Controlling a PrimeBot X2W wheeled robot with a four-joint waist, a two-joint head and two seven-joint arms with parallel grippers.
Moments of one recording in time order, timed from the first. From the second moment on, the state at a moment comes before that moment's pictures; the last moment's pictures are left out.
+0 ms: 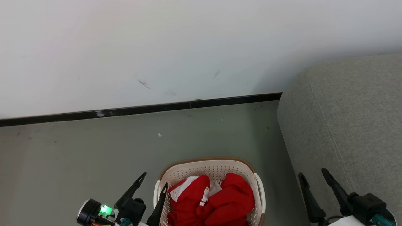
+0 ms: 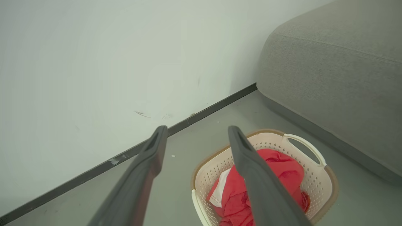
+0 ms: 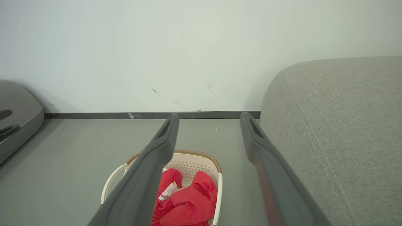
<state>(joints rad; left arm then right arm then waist) -0.09 0.10 -0.36 0.29 -0.05 0.04 -0.25 0.14 -0.04 0.01 0.02 0.07 0.13 -0.25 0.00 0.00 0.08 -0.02</state>
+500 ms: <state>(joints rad) -0.22 0.08 -0.43 0.46 0.01 0.00 -0.25 0.13 -0.04 -0.02 -0.07 0.06 0.13 -0.25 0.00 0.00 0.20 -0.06</state>
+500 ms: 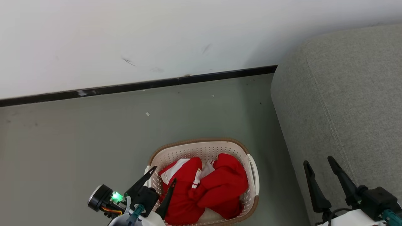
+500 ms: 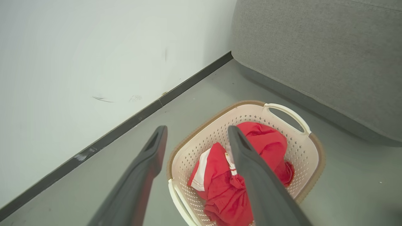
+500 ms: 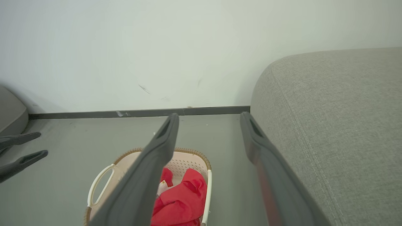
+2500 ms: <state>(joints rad) -0.68 0.11 -0.47 0.86 0.14 0.08 -0.25 -0.28 -0.04 0.11 -0.18 0.18 0.13 -0.26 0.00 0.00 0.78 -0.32</state>
